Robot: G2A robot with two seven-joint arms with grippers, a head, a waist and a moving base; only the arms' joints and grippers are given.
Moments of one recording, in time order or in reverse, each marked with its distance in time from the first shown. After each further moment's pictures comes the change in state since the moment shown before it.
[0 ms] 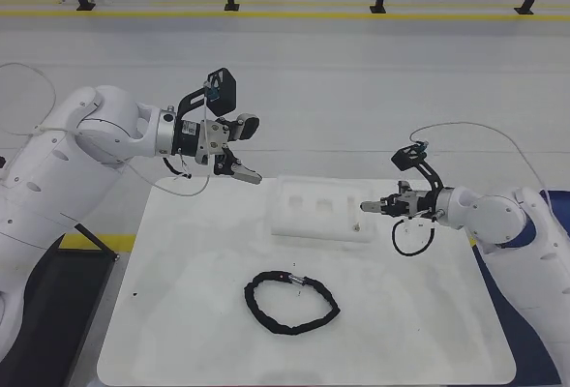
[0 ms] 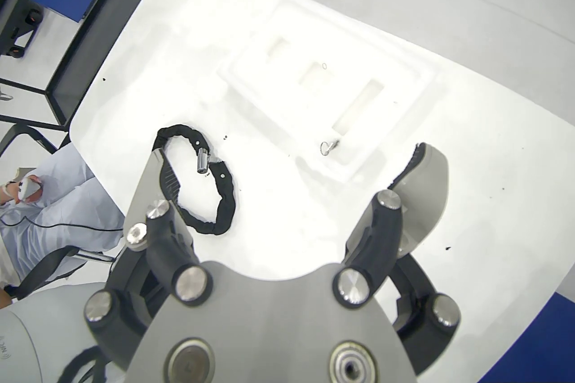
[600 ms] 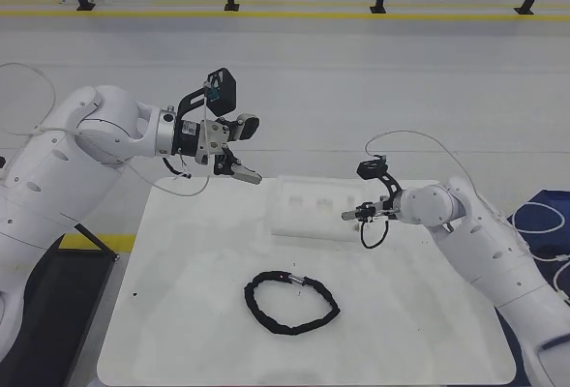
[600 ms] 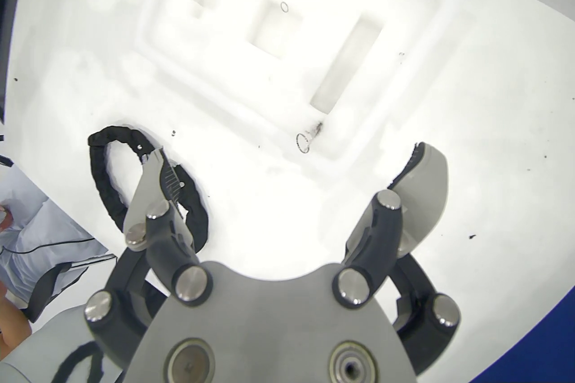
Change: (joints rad) left arm 0.000 0.000 0.000 0.000 0.000 0.000 0.000; right arm 0.238 -0.149 -0.360 0.335 -0.085 0.166 0.003
